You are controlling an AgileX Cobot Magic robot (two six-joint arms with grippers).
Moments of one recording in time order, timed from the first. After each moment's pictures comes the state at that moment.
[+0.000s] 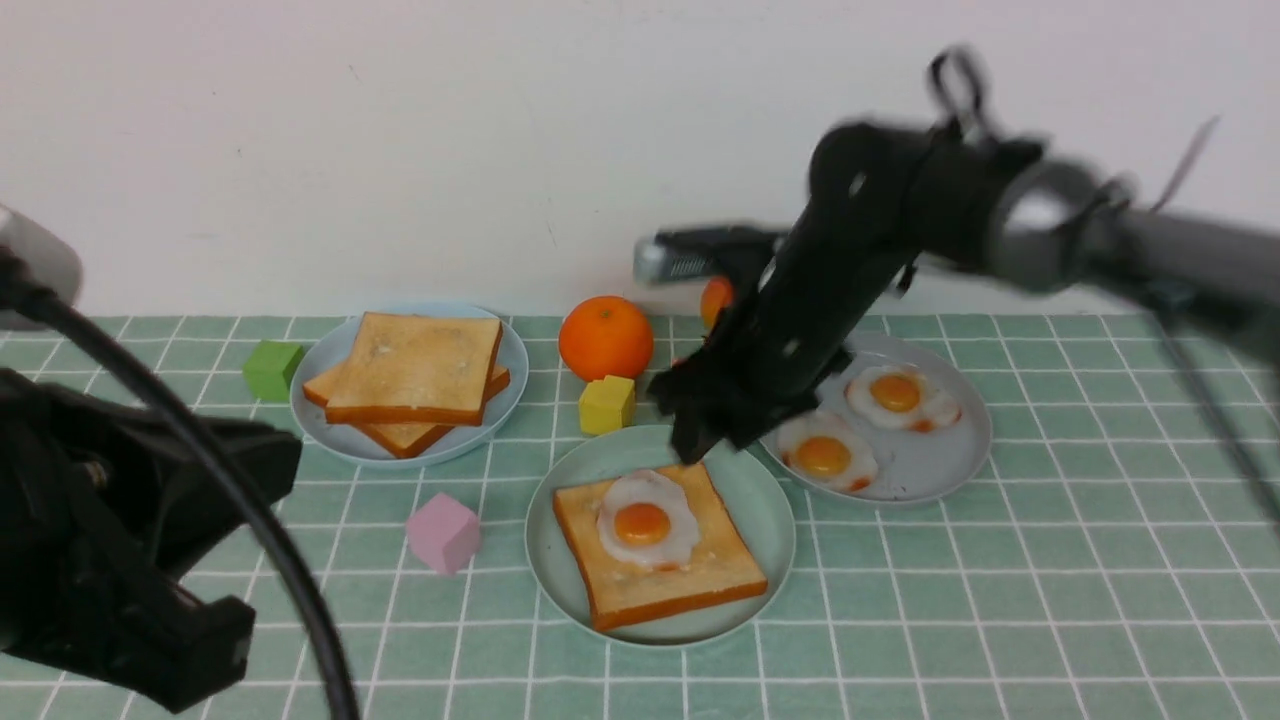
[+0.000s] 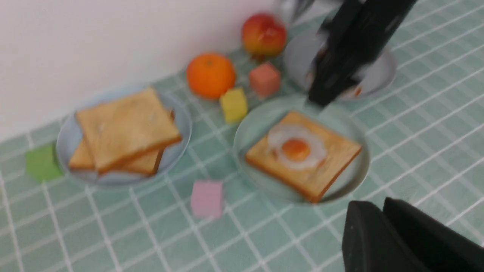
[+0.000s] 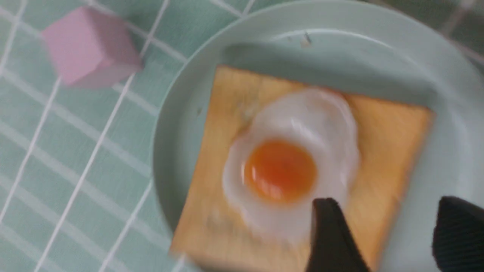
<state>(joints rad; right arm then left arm) 0.46 2.06 -1.82 0.31 1.07 -0.15 -0.85 0.76 -0.82 0.43 0.70 -0.46</state>
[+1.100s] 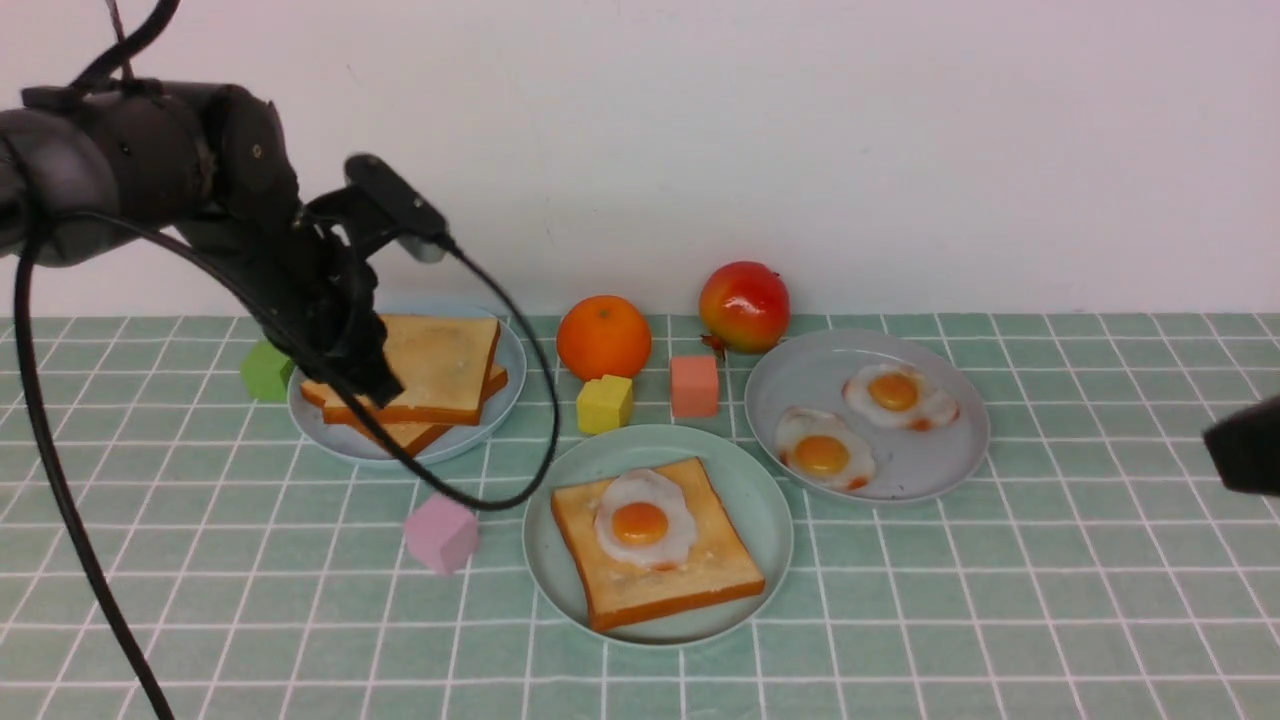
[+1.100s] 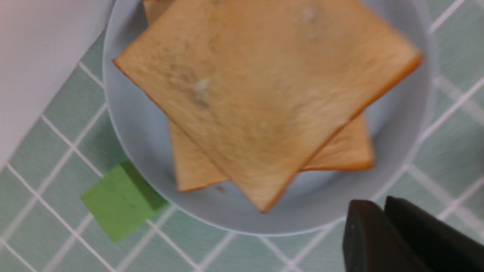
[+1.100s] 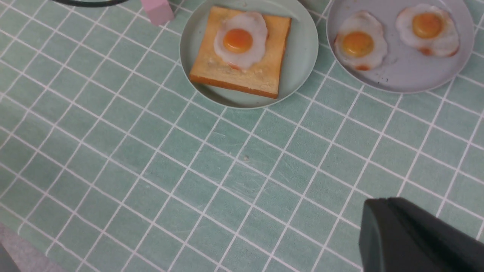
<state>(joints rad) 0.46 0.93 -1.17 0.14 1.14 -0.05 -0.14 1.97 -1.58 -0.04 0.80 0.76</state>
